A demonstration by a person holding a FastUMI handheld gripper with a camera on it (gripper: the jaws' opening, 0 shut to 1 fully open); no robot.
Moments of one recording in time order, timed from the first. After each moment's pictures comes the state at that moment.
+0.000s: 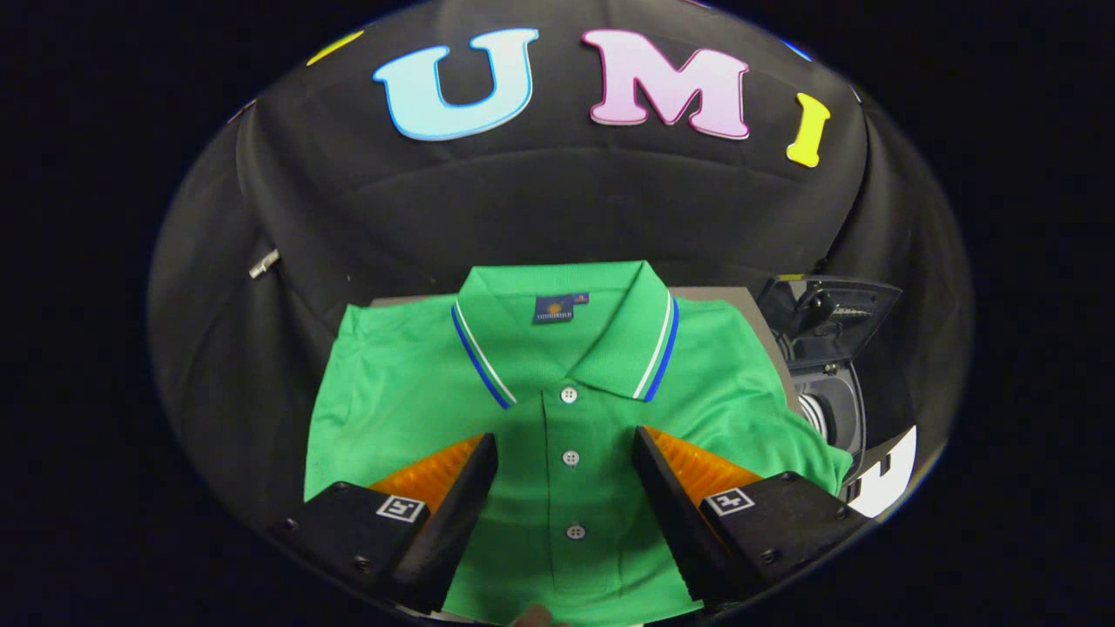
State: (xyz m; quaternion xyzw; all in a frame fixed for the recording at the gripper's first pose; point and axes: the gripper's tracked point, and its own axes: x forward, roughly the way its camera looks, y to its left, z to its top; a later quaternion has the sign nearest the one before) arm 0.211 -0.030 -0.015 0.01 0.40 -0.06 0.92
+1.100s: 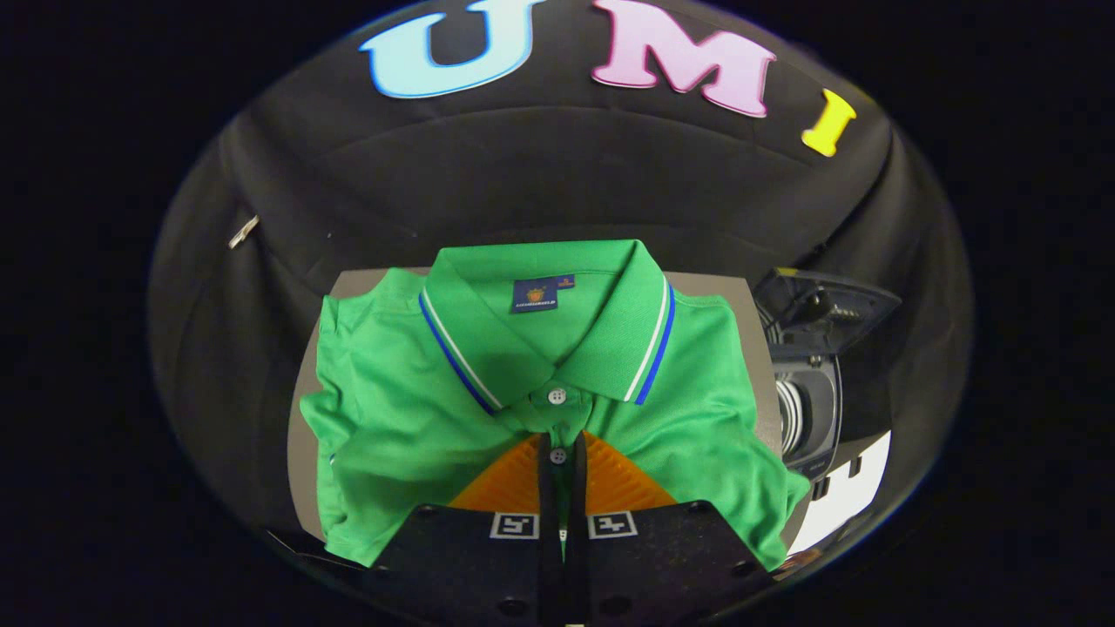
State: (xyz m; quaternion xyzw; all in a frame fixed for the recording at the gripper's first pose) arm 0.213 -0.055 -0.018 -0.01 0.47 -0.06 0.88
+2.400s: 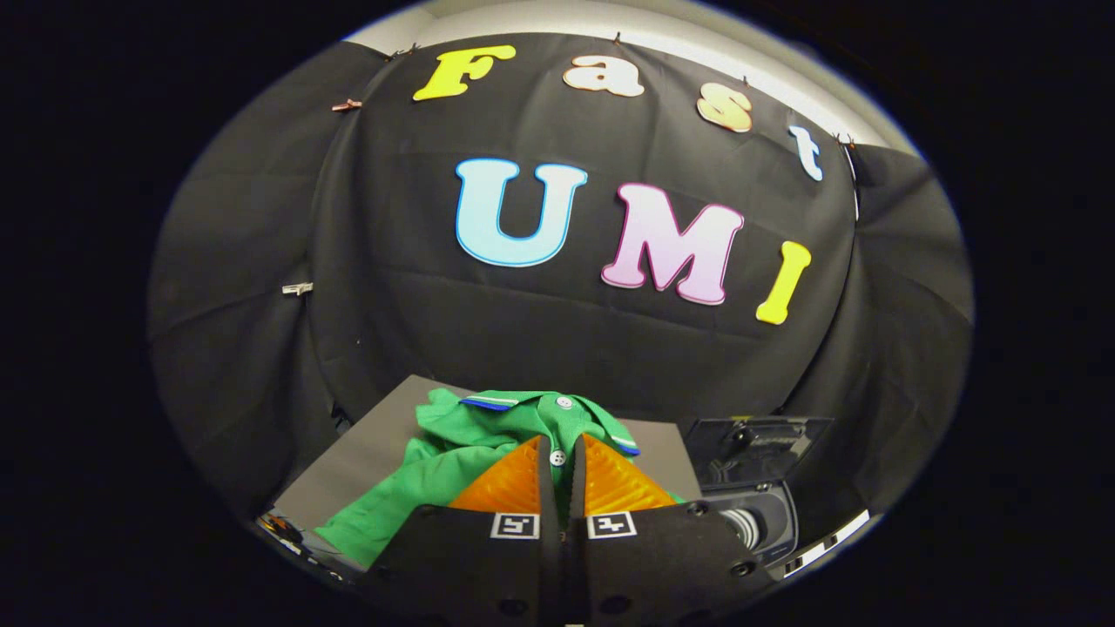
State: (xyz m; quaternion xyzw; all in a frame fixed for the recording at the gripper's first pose) arm 0.163 -0.031 0.107 -0.11 0.12 -0.04 0.99
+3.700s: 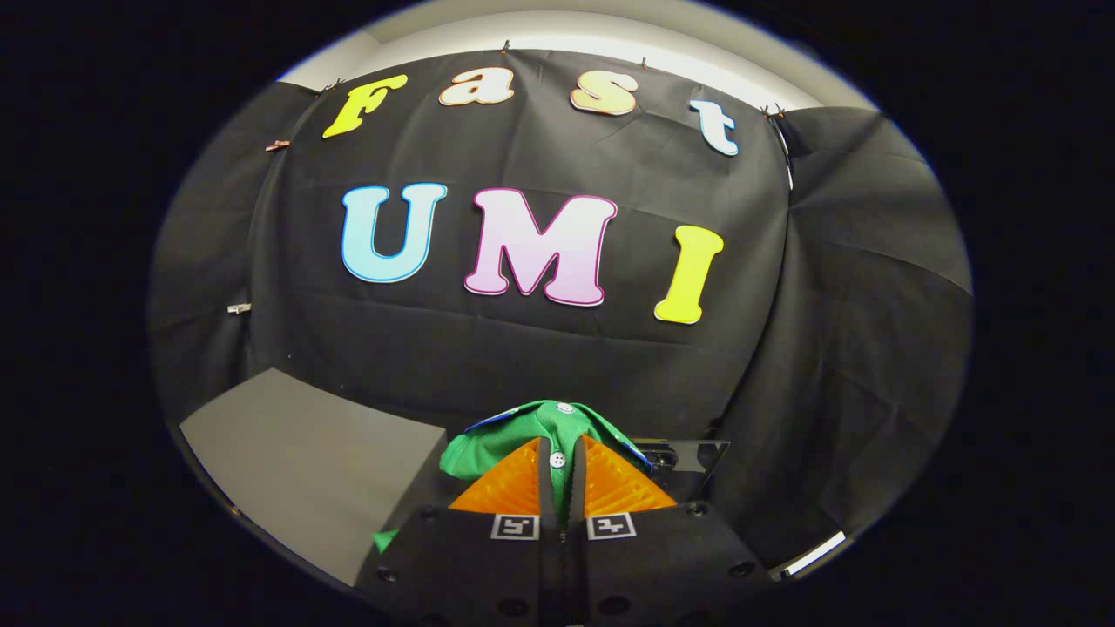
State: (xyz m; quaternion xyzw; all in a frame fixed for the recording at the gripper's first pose) arm 0.167 -0.343 0.131 -0.09 0.09 -0.08 0.99
